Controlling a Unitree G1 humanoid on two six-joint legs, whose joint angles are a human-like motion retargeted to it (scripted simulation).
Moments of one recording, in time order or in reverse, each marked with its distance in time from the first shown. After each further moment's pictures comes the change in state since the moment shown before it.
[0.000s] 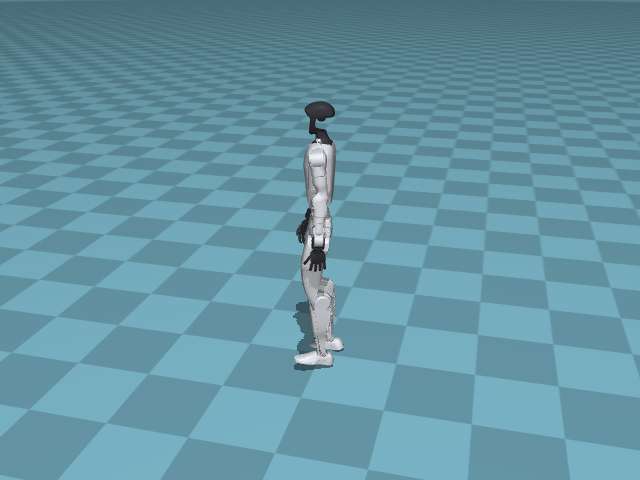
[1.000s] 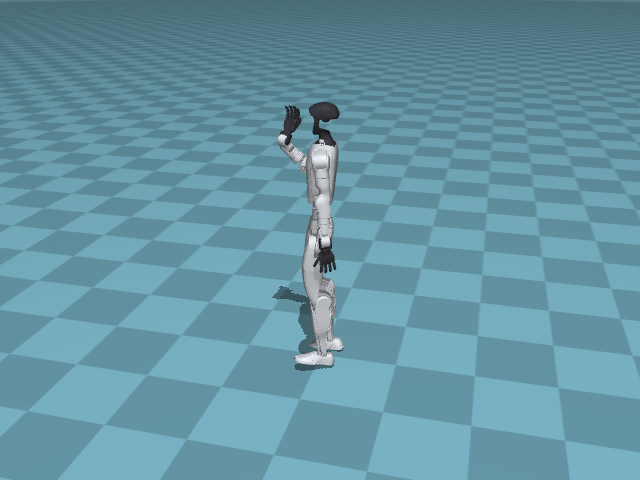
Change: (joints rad) left arm 0.034 -0.004 0.010 0.113 0.041 -0.002 0.102; right arm -0.496 -0.371 -0.257 -1.563 0.073 -0.555 -1.108; waist -0.004 -0.032 -0.064; left_leg -0.024 -0.004 -0.010 0.001 0.002 0.003; right_leg -0.030 -0.006 0.004 0.006 0.003 0.000
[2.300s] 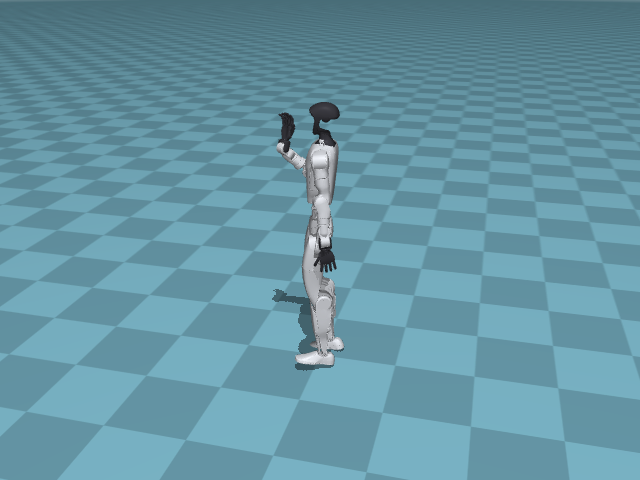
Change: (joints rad) left arm 0.016 -0.008 -0.015 0.001 -0.002 0.008 -0.007; right arm 0.110 0.133 0.082 -0.024 -0.237 0.155 0.046; waist -0.034 0.002 -0.011; left_leg 0.006 0.000 -0.009 -0.001 0.000 -0.001; right_leg 0.011 0.002 -0.009 -0.004 -0.004 0.005
